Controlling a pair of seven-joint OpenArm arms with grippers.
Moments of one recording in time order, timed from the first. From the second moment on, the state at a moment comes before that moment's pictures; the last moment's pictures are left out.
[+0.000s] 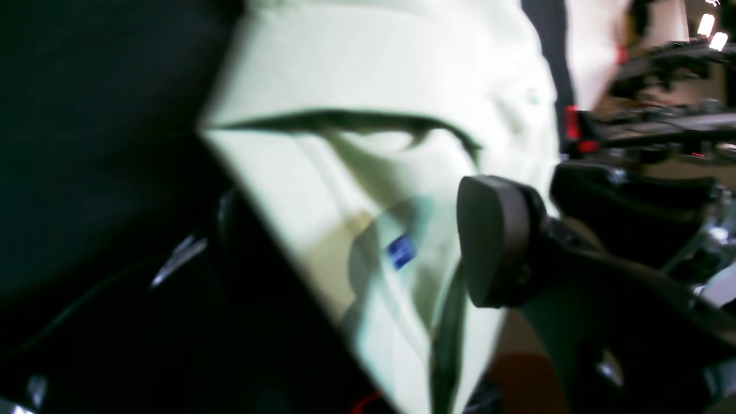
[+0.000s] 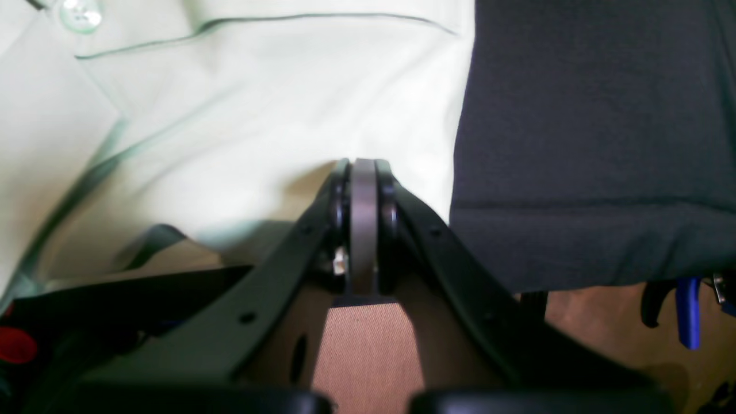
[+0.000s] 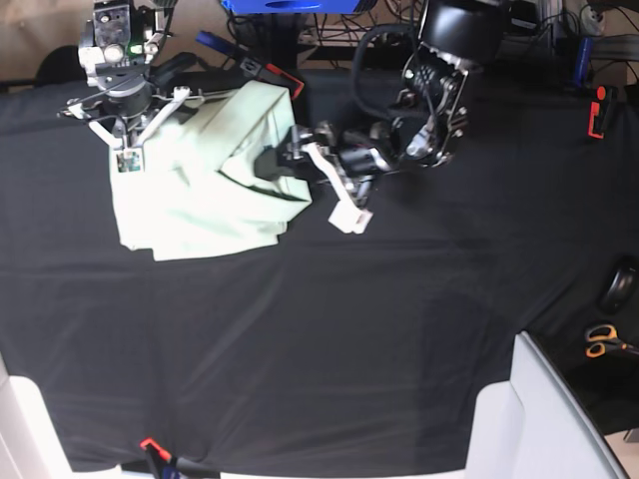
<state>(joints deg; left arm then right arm) 2.1 -4.1 10.7 60.8 -44.2 -33.2 38.6 -30.8 -0.5 1.1 103.2 -14.1 -1.2 -40.1</state>
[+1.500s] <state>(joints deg) -8.9 -2.2 23.0 49.7 -42.9 -33.1 40.6 -30.9 -0.8 1.1 103.2 -14.1 -1.2 -39.9</state>
